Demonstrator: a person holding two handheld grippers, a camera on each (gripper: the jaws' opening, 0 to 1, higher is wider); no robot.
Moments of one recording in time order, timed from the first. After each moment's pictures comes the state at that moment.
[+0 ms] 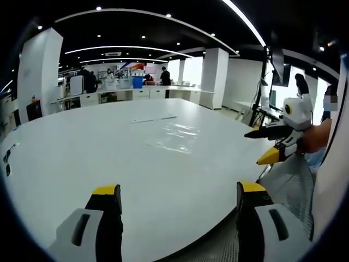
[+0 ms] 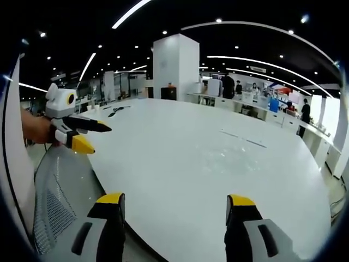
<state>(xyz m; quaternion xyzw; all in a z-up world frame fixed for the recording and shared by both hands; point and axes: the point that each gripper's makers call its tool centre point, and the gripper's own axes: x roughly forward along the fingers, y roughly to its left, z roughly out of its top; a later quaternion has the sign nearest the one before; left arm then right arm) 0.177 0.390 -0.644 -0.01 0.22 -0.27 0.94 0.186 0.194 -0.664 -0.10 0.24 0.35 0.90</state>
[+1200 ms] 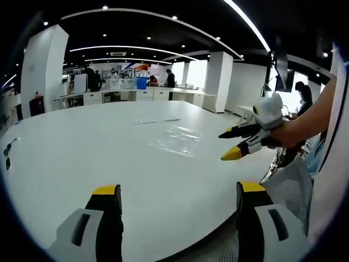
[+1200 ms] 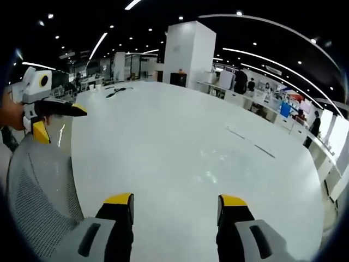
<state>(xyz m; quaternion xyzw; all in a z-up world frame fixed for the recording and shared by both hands) 0.182 0.398 -0.642 -0.03 0.21 -0.26 0.94 0.278 0.216 -0.697 -0.18 0.27 0.38 0.87</state>
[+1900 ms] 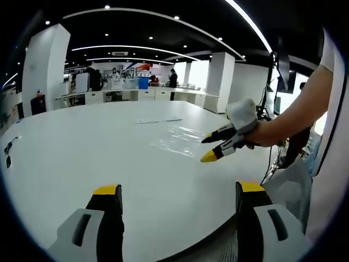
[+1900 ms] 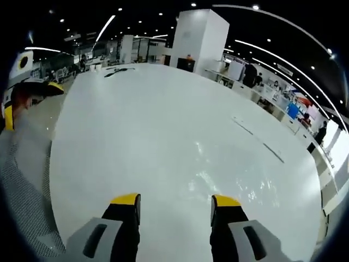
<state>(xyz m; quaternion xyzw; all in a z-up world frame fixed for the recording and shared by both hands) 0.183 0.401 -0.642 -0.03 0.22 -0.25 0.94 0.329 0.231 -0.740 -0.24 0.31 0.38 0.84</state>
